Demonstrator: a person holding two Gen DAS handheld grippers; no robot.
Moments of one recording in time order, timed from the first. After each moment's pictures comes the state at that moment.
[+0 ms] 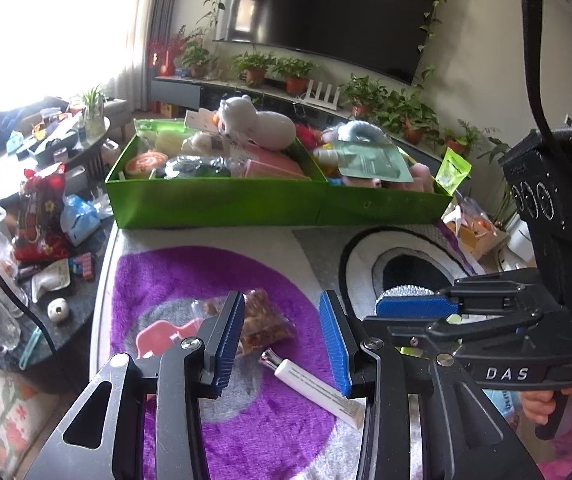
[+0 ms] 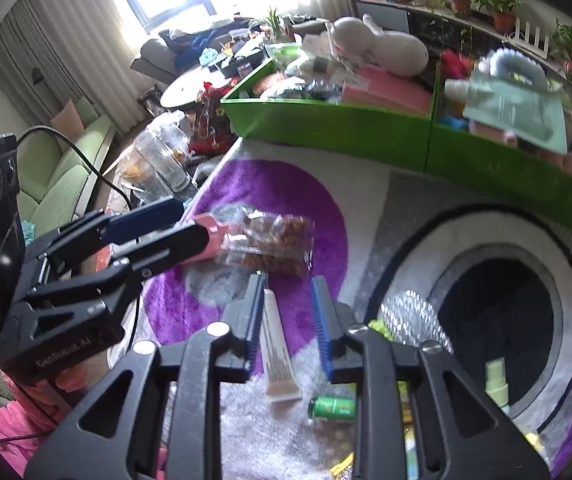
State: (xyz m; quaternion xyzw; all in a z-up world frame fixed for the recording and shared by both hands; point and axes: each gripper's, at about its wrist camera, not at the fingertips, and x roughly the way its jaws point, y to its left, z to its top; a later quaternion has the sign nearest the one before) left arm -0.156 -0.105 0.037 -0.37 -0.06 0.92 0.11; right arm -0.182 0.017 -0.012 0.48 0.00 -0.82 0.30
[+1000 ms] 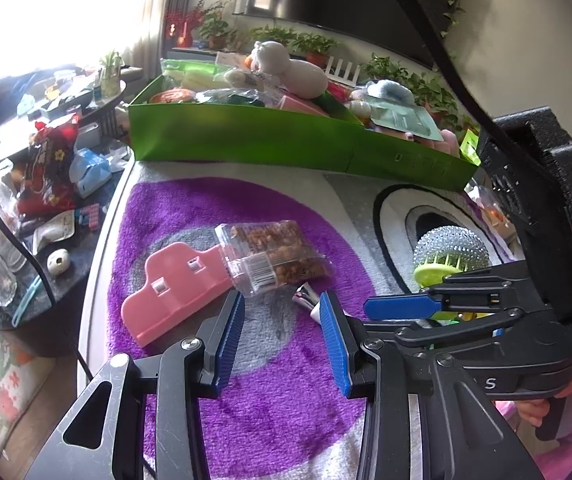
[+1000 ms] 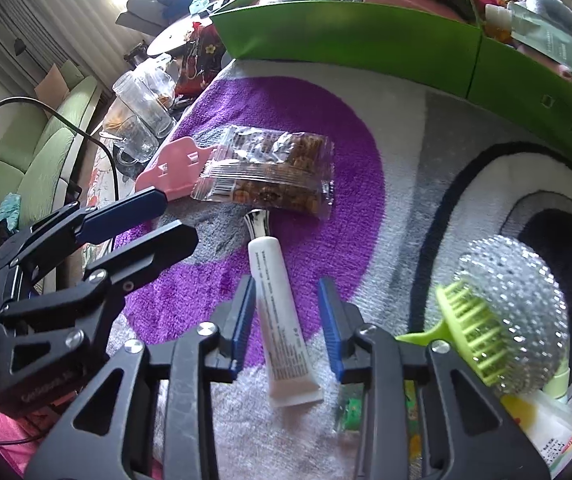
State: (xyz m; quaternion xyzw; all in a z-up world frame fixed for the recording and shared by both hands) left arm -0.141 -0.126 -0.014 -0.41 -0.08 0.90 0.09; right arm -0.185 -0.026 -0.079 0.55 0.04 -0.78 0.29
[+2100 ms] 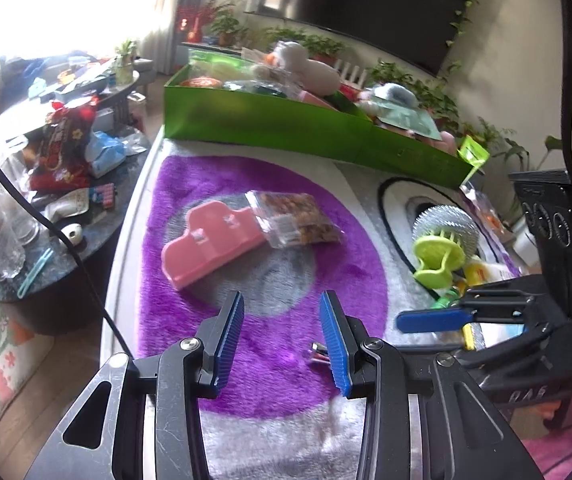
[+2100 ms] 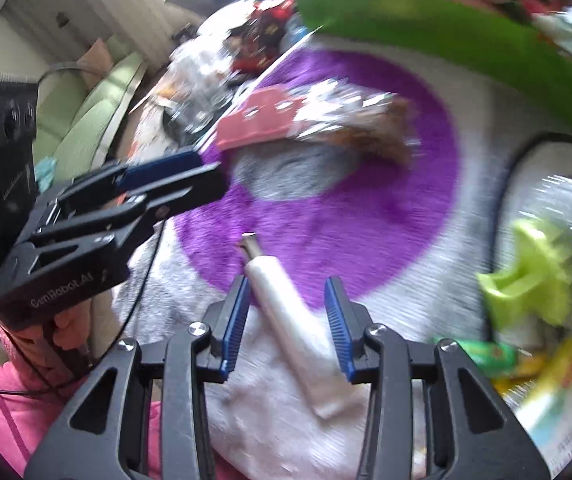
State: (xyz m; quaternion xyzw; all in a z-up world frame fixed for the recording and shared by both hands) left arm -0.103 -0.147 -0.014 -0.41 -0.10 0.90 0.09; right arm -0.127 -0.017 -0.068 0.53 0.04 -0.77 0.35
